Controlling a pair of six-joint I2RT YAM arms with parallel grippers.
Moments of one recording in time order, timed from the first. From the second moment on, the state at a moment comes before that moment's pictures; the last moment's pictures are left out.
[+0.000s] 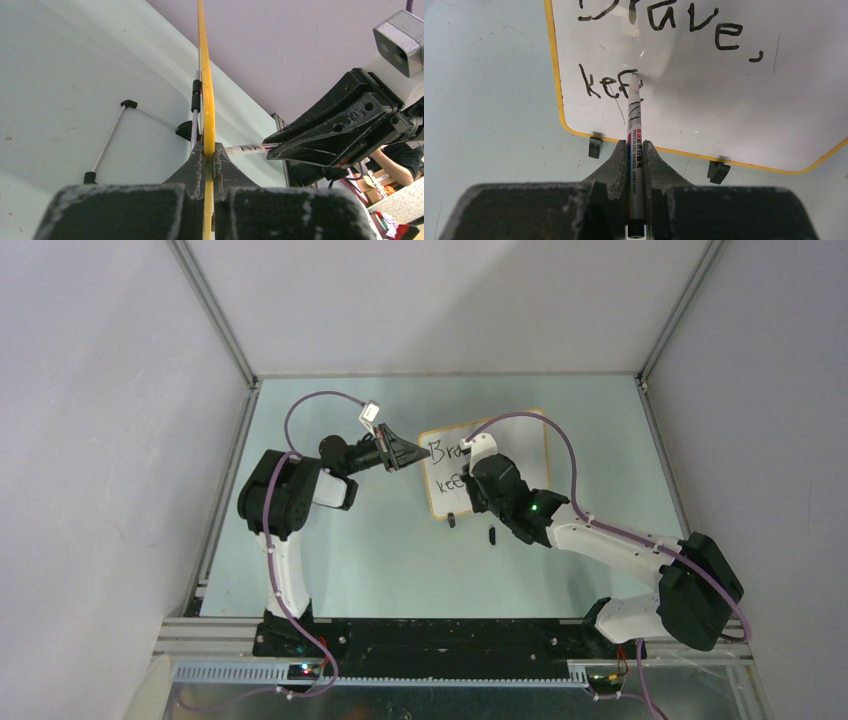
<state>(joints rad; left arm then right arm) -0.25 2.04 0.84 1.47 1.00 -0.94 0.83 1.35 0.90 -0.14 0.33 0.18</state>
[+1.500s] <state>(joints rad) -0.25 2.04 0.84 1.47 1.00 -0.94 0.83 1.22 0.83 -0.14 0.35 0.18</state>
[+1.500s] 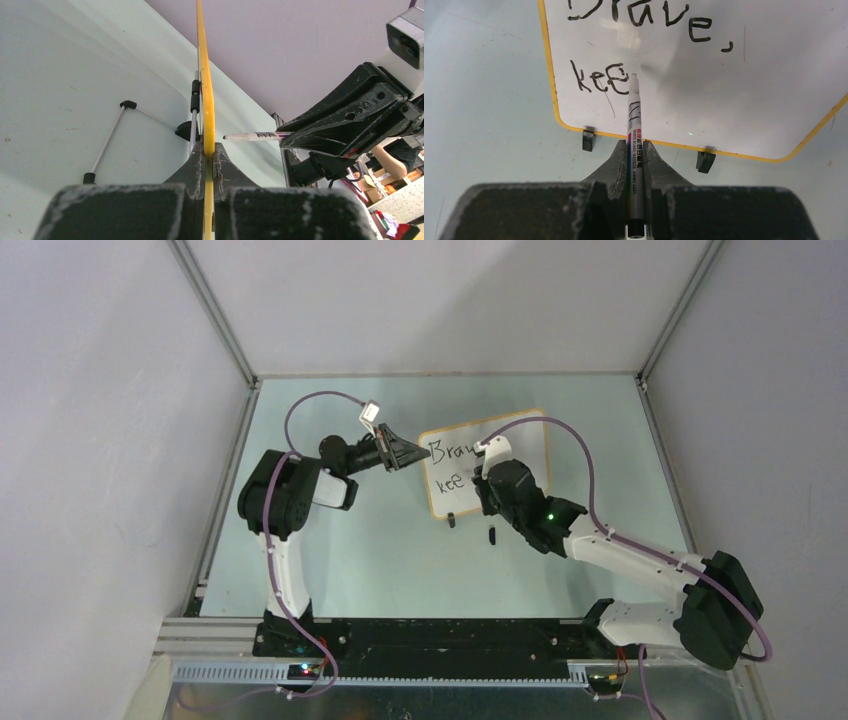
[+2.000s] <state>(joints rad) -0.25 2.04 0.84 1.47 1.00 -0.94 0.79 1.25 0.83 -0.12 0.35 0.18</state>
